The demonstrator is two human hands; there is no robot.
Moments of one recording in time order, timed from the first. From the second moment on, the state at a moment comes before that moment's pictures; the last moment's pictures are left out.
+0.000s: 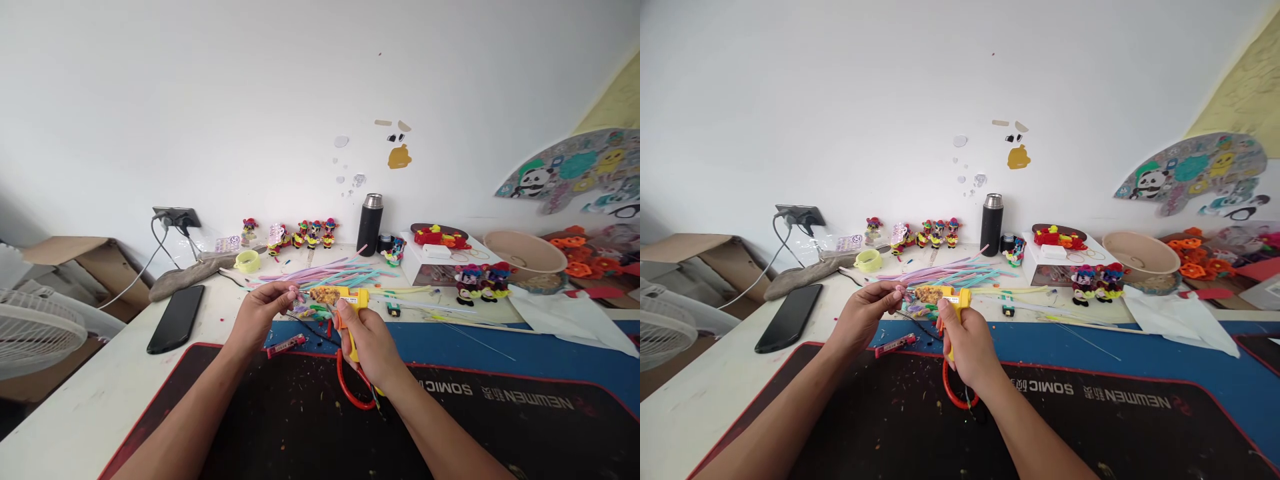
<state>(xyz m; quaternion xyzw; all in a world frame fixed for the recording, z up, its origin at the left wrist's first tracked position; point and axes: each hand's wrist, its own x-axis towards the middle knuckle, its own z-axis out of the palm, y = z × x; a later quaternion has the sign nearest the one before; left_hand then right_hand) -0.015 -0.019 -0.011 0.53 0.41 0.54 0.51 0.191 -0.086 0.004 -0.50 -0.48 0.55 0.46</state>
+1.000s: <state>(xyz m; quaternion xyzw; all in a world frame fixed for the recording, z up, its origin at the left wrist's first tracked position) -0.014 -0.017 -0.011 0.48 0.40 0.58 0.52 0.191 -0.086 -0.002 -0.50 -0.48 0.56 0.46</state>
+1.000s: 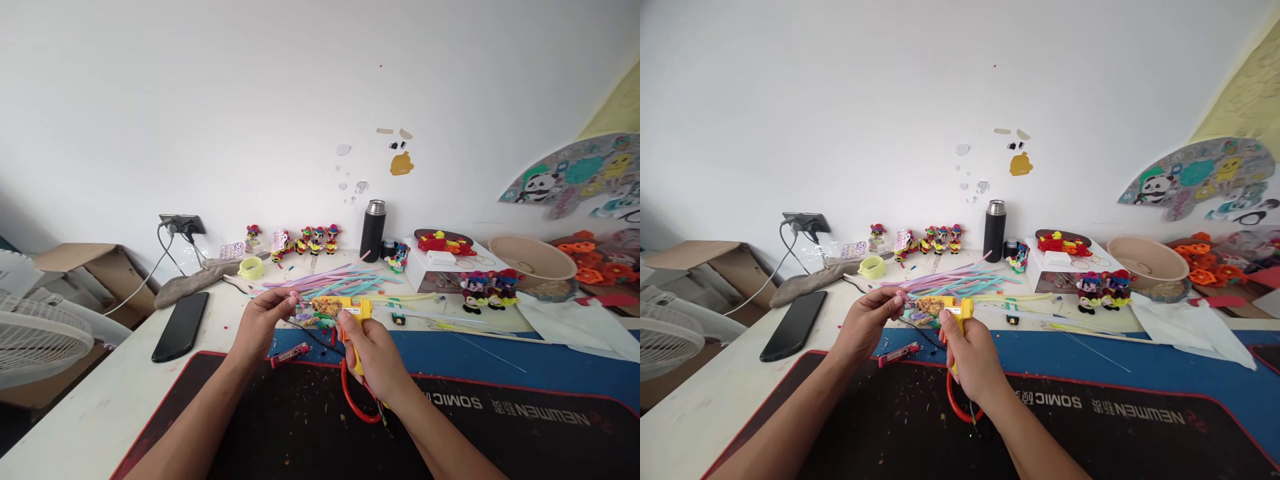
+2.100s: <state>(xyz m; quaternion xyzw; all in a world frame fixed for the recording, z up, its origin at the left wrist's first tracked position) -0.018 -0.021 -0.006 0.51 0.39 0.58 0.51 0.188 -0.096 0.010 -0.52 -0.49 0.53 0.46</state>
